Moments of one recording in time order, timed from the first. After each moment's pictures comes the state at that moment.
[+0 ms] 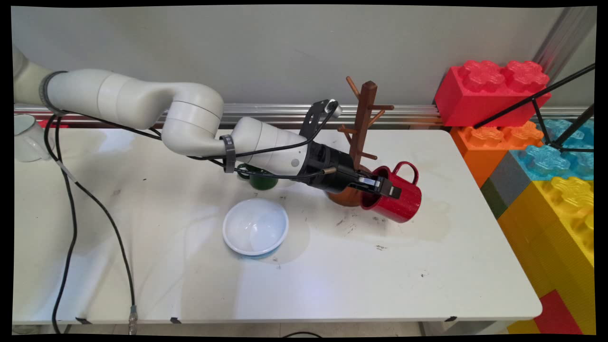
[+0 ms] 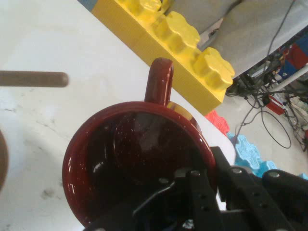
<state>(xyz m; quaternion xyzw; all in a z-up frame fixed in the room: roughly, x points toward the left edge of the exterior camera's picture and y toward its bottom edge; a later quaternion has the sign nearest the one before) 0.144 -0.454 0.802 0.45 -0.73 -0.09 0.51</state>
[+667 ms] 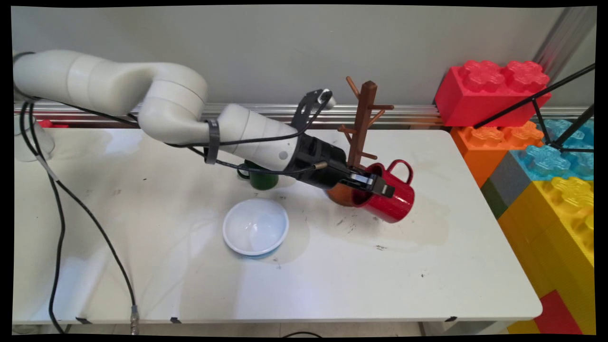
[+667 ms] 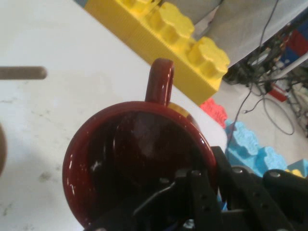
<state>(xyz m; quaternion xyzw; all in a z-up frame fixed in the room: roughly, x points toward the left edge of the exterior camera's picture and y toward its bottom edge) 0.156 -0.439 0.833 0.44 -0.75 -0.08 0.49</state>
